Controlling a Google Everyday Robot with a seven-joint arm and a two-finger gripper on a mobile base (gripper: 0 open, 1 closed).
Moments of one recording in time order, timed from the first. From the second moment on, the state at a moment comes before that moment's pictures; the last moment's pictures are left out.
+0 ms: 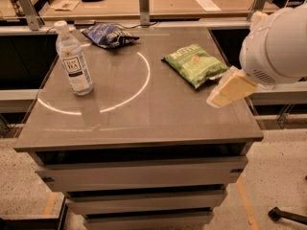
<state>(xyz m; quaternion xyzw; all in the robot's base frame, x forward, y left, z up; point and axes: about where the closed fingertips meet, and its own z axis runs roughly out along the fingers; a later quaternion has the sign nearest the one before) 0.490 -0.164 0.999 -0.48 0.76 -0.19 0.39</state>
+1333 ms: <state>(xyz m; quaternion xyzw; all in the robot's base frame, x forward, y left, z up) 0.636 -0.084 0.987 -0.29 0.85 -0.01 0.44</state>
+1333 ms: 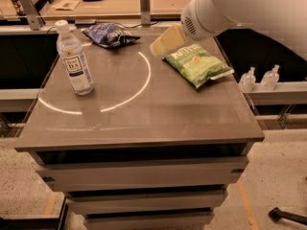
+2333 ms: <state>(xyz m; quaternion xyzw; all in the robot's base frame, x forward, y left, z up) 0.718 -0.020 0.974 -0.22 0.85 0.13 0.47</state>
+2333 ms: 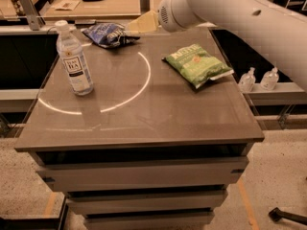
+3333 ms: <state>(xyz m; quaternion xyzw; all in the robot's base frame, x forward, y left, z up) 0.735 0.001 0.971 -0.23 0.83 0.14 0.49</state>
